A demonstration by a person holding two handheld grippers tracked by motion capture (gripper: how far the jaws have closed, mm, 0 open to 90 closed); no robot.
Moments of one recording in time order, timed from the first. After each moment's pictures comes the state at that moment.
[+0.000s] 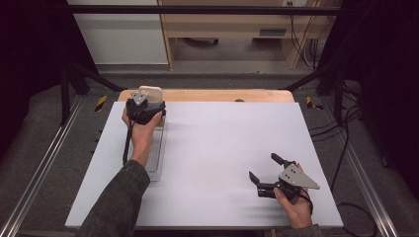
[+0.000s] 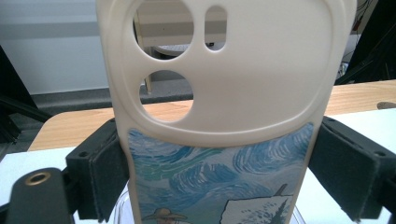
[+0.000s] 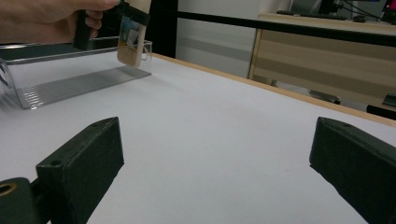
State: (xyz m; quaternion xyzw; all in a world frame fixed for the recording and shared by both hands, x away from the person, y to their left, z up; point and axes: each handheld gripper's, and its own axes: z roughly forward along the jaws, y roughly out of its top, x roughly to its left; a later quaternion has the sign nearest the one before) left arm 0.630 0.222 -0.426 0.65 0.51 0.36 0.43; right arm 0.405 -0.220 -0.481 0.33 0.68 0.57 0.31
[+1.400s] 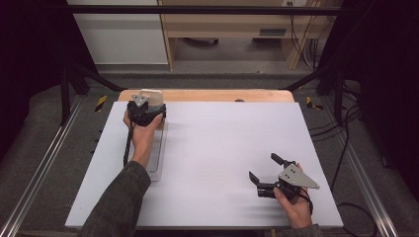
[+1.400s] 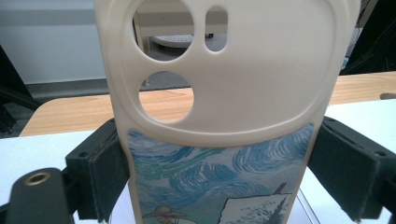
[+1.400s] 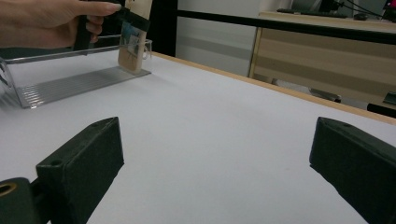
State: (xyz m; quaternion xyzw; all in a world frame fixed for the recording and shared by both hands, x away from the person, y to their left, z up) left arm 0.632 0.223 -0.437 0.65 0.52 0.35 0.42; right arm 0.406 -0.220 -0.482 0.34 0.68 0.57 0.31
